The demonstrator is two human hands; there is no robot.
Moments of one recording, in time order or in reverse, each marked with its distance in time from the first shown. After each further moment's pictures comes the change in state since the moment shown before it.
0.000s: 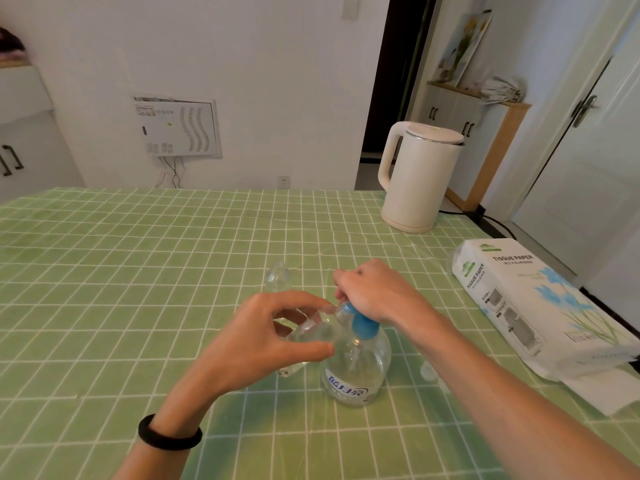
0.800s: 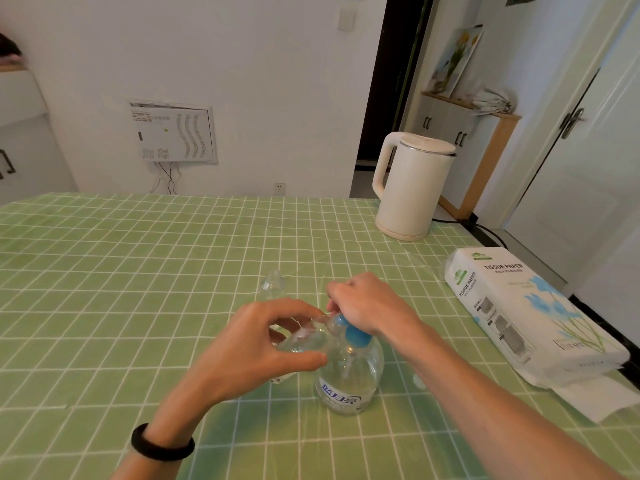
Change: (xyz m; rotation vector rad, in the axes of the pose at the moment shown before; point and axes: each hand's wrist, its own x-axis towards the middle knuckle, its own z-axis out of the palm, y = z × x) left_hand 0.000 0.003 0.000 0.092 0.018 -0.014; right_hand -0.001 0.002 0.006 0.003 -0.016 0.000
